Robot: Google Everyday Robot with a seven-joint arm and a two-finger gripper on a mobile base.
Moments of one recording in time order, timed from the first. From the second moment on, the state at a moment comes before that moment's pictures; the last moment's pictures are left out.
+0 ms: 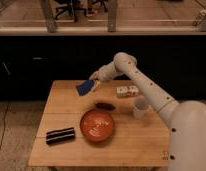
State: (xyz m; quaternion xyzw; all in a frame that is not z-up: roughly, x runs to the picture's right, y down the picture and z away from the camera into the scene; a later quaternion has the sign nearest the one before) arm -0.043 -0.043 0.845 -0.20 -0.36 0.05 0.91
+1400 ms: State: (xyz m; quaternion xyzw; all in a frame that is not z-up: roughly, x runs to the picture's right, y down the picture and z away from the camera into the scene) arm -0.007 0.034 0.792 -0.24 -0.37 0.02 0.90
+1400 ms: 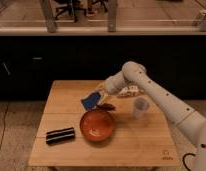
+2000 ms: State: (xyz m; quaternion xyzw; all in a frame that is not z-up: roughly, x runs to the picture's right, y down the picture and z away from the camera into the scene) arm 0.001 0.072 0.778 -0.27 -0.37 0.00 0.89
